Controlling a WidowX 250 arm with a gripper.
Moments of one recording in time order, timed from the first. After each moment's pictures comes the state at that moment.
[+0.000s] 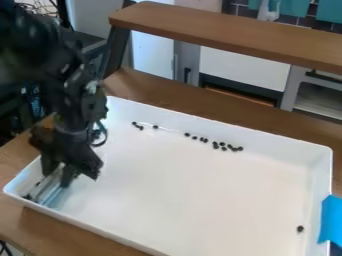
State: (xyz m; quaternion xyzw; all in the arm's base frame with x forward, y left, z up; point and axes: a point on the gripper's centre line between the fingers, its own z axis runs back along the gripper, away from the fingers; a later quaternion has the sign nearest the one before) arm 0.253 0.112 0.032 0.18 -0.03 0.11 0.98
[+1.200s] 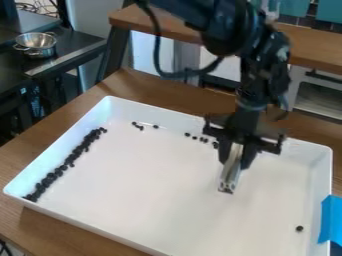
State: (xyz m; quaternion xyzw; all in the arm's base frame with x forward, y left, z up) arm 0.381 -0.096 0.056 0.03 -0.10 0.09 0.99
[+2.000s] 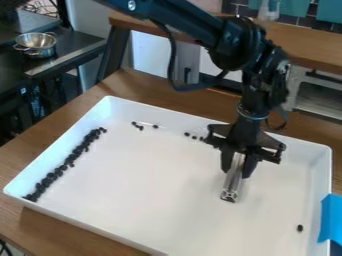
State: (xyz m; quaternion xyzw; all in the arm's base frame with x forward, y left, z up) arm 0.396 -0.082 0.031 0.04 -0.07 0.10 0.99
